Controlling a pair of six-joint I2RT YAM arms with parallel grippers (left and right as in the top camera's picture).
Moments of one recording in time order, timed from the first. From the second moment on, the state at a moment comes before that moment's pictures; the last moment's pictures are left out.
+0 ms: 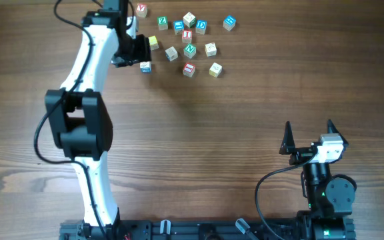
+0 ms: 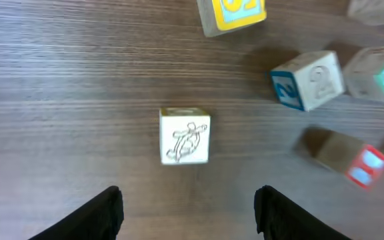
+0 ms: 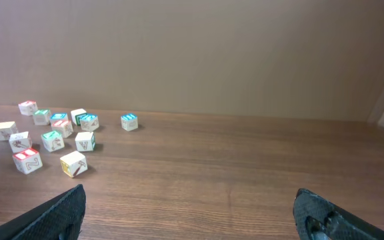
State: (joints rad) left arm -0.09 2.27 1.98 -1.03 0.13 -0.20; right arm 0.01 0.02 0.01 0.00 -0.02 -0.05
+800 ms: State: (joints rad) left arm -0.14 2.41 1.98 -0.88 0.01 -0.21; right arm 0.01 0.02 0.01 0.00 -0.02 -0.05
